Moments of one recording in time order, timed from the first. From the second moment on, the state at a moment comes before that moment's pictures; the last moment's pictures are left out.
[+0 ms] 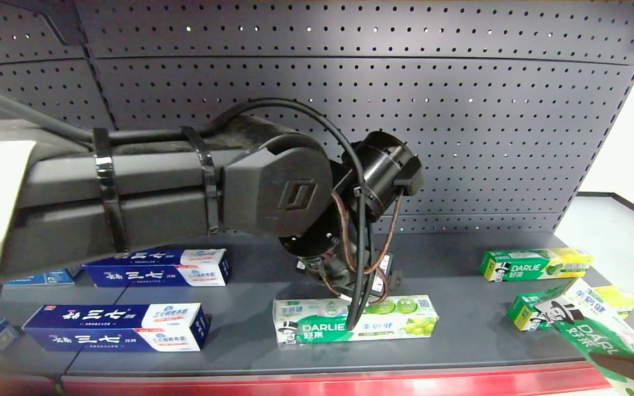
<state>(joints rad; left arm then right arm) -0.86 2.13 -1.94 0.82 0.24 -0.44 0.15 1.04 -0.61 0.28 0.14 -0.46</state>
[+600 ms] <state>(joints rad) -0.90 2.00 -1.80 0.83 0.29 -0.21 0.21 1.22 -0.83 0.28 0.14 -0.46</state>
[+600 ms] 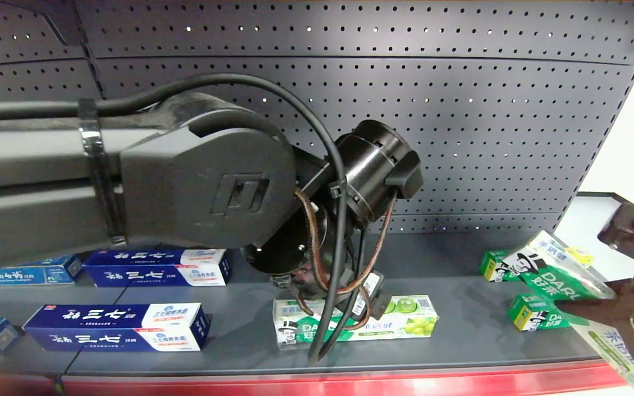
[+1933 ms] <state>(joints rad) -0.86 1.50 -1.30 0.80 0.33 -0.07 0.43 1.67 -1.23 0.29 0.14 -0.53</state>
